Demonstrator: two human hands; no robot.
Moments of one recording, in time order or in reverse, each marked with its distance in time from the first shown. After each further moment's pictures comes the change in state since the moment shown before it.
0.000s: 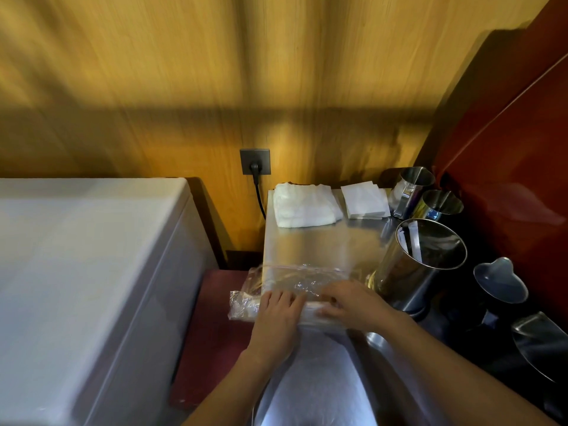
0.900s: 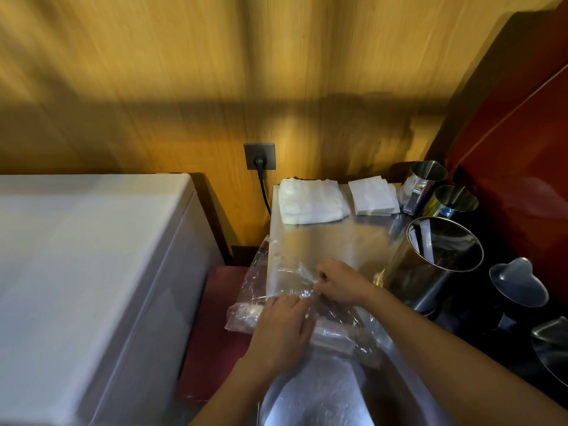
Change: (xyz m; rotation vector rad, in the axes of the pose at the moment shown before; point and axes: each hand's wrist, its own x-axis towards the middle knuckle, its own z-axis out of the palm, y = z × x) left_hand -0.004 0.001 -0.011 -0.231 0.018 -0.008; right_hand 0.047 -0.014 -0.009 0.263 -0.100 0.173
